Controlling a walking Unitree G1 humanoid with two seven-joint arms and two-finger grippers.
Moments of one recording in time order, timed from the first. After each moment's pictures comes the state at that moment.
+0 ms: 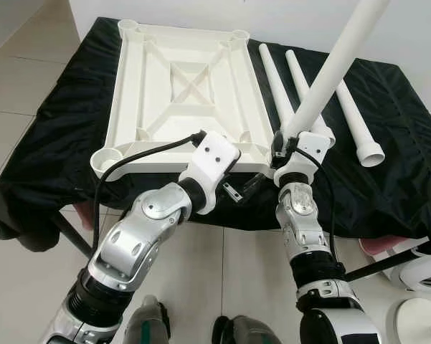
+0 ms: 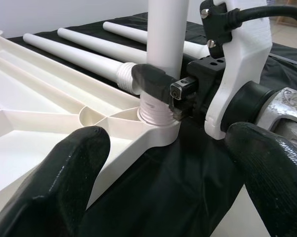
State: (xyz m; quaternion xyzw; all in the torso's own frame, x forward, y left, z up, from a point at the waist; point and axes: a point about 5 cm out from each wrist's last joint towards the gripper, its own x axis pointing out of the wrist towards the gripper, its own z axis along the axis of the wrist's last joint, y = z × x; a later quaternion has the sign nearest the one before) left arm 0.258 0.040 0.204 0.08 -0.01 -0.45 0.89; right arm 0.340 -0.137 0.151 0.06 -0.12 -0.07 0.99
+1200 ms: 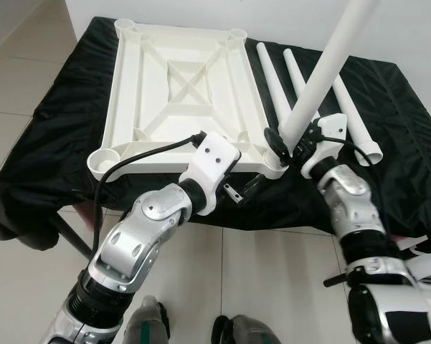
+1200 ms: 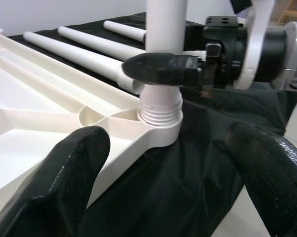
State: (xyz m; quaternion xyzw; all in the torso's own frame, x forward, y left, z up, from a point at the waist) left arm 0.258 0.041 0.204 0.08 -0.01 -0.44 0.89; right arm 0.357 -0.186 0.176 -0.03 -0.09 0.25 0.96
